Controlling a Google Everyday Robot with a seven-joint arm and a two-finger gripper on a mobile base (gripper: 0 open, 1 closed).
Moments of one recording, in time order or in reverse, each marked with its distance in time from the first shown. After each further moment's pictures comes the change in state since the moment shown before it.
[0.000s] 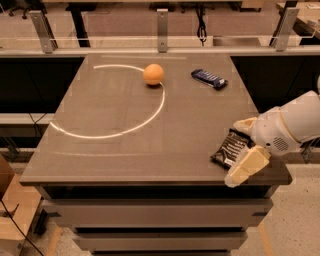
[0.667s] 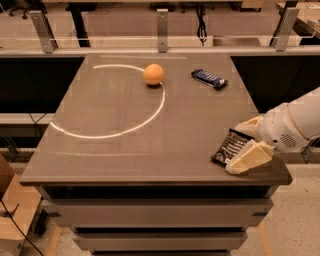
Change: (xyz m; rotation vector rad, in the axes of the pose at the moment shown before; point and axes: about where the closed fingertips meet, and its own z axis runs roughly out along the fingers) arm 0.005 -0.008 -0.015 0.041 0.010 0.010
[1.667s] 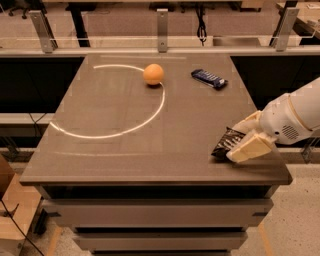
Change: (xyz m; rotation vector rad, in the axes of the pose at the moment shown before) arm -0.018 -0.004 -0.015 0.021 0.012 -0.028
